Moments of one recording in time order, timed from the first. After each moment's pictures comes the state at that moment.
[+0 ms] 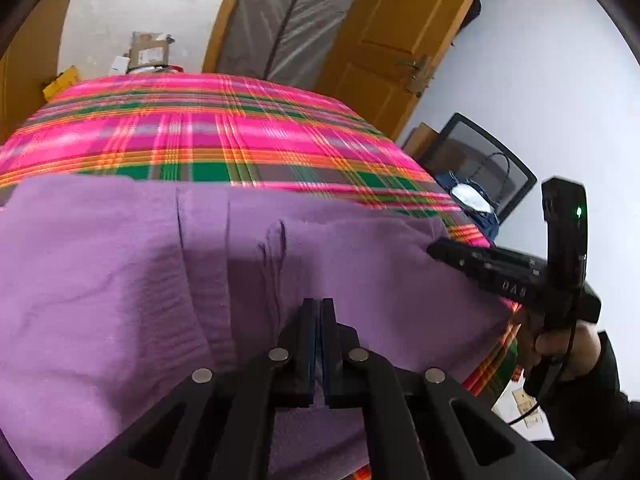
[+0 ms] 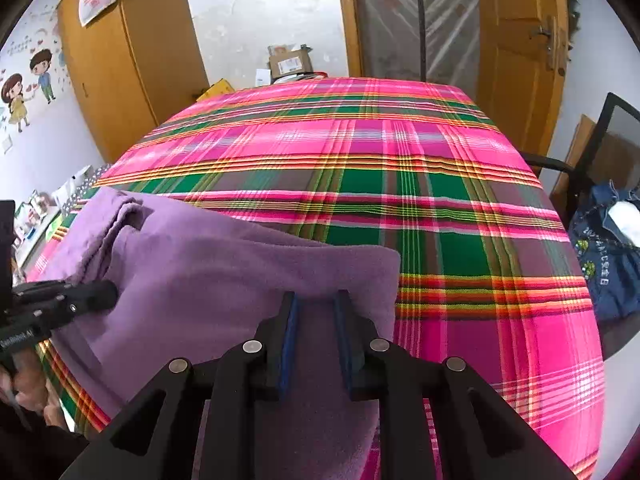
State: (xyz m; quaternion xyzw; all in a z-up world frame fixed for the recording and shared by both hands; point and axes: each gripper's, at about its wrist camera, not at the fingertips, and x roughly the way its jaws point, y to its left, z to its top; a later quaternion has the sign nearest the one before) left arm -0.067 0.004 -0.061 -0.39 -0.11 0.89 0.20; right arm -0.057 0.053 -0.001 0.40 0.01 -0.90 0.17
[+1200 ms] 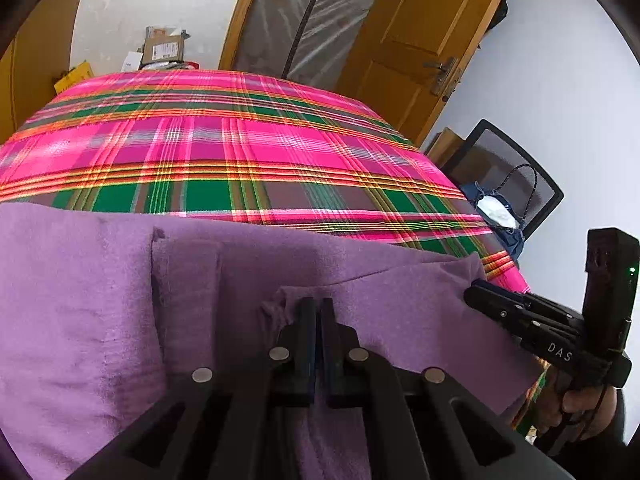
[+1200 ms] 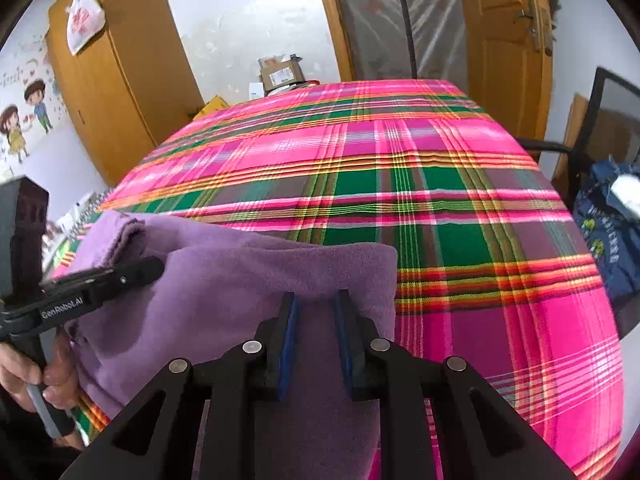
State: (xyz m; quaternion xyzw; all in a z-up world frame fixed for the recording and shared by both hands) left arm -0.118 0.013 -0.076 -0.41 -0.12 0.89 0.16; right arm -0.056 0.069 -0.001 0.39 -0.06 -0.90 0.17
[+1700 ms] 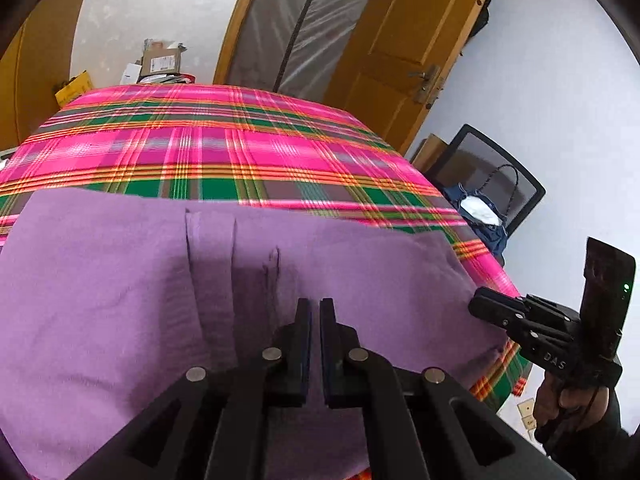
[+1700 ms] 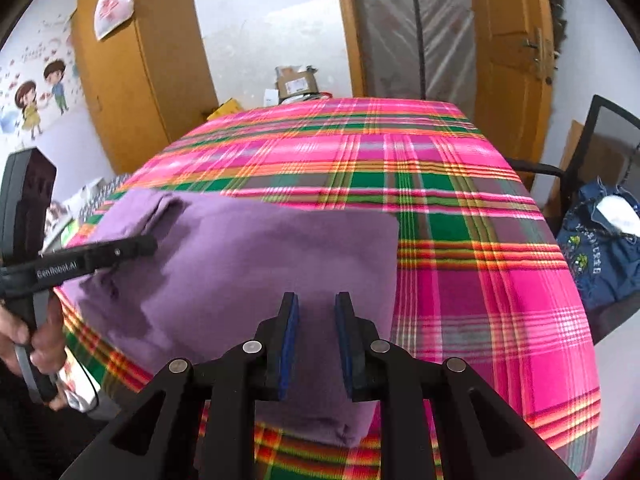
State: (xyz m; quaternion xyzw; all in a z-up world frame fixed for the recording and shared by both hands) left arm -0.066 0.003 -0.065 -0.39 -0.11 0.90 0.18; right arm 0.003 0.063 0.011 0.37 0.00 -0.91 0.18
